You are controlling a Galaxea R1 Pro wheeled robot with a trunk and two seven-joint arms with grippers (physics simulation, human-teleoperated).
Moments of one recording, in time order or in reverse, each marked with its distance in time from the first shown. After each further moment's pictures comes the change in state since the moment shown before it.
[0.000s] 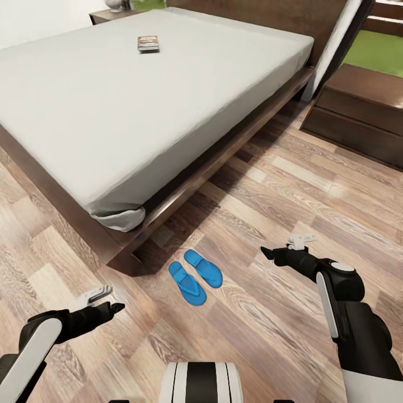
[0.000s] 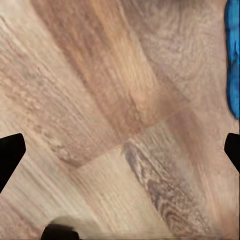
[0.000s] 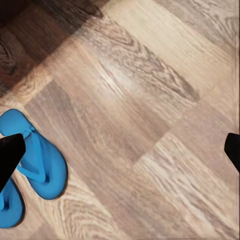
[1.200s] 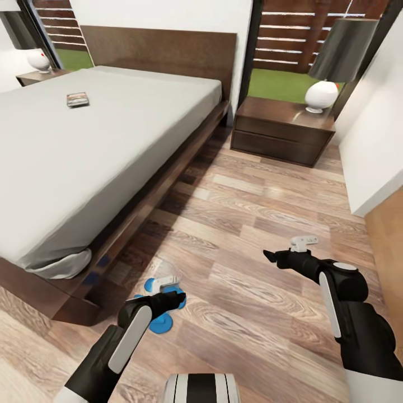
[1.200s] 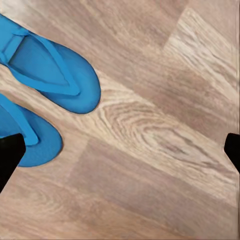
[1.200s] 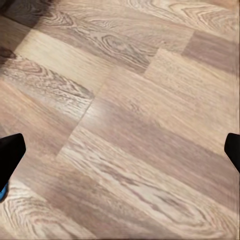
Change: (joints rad) left arm -0.201 -0.330 -0.305 0.293 -0.361 -0.200 -0.084; right arm 0.001 -0.012 -0.010 -0.001 0.001 0.067 0.005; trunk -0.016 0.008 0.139
